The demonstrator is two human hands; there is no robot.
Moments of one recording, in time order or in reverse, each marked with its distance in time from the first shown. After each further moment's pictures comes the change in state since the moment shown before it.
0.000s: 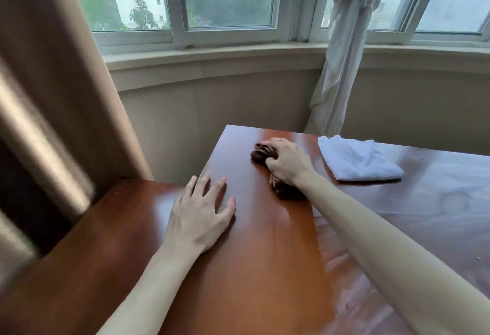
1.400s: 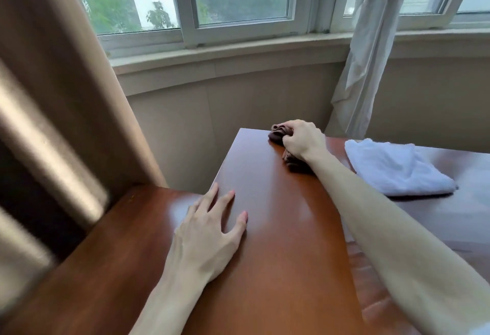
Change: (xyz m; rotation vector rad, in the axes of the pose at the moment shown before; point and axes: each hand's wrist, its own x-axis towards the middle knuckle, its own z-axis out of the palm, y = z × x) left_hand 0.007 -0.003 0.002 -0.084 0.055 -0.063; right_hand 0.105 0.016 0.011 0.068 0.108 0.061
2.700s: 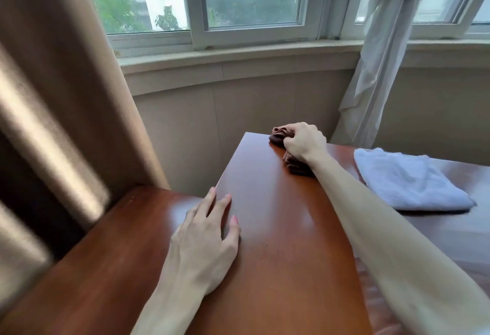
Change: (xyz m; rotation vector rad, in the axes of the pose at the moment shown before) left_hand 0.002 0.001 0.002 0.040 0.027 -0.048; right_hand 0.013 -0.008 0.005 0.062 -0.028 0.002
